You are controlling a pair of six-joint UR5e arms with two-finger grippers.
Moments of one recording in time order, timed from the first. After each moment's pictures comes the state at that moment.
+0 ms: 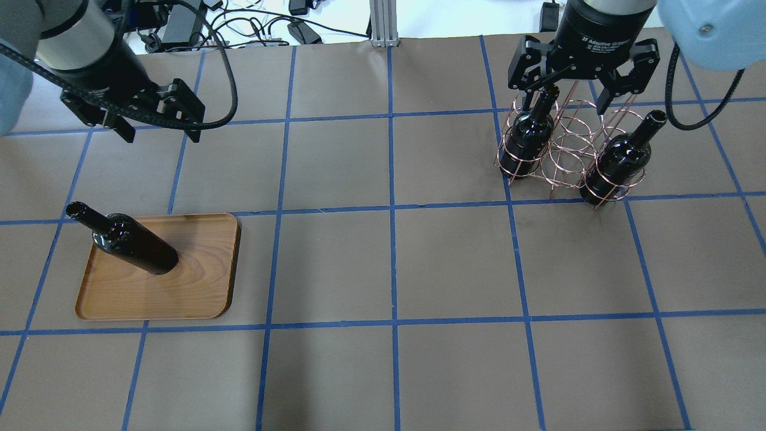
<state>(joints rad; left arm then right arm) -1.50 -1.57 -1.58 -1.50 1.58 0.11 1.62 -1.52 1.46 -1.54 -1.62 0.20</state>
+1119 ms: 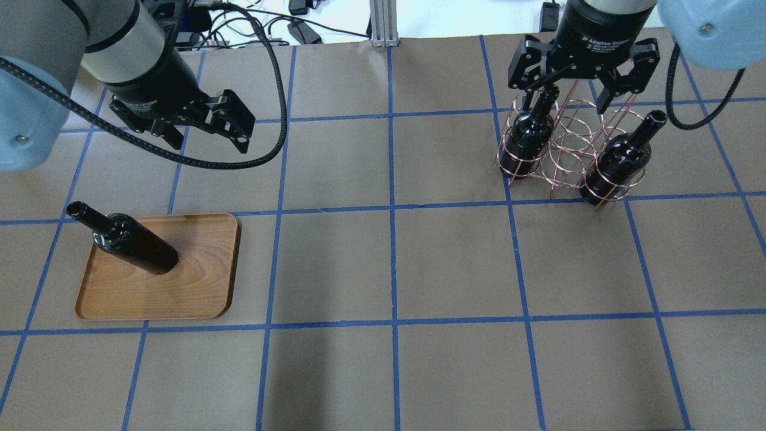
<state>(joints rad) -1.59 -1.52 -1.61 -1.51 1.55 0.11 1.62 -1.52 1.45 -1.54 -1.62 0.20</state>
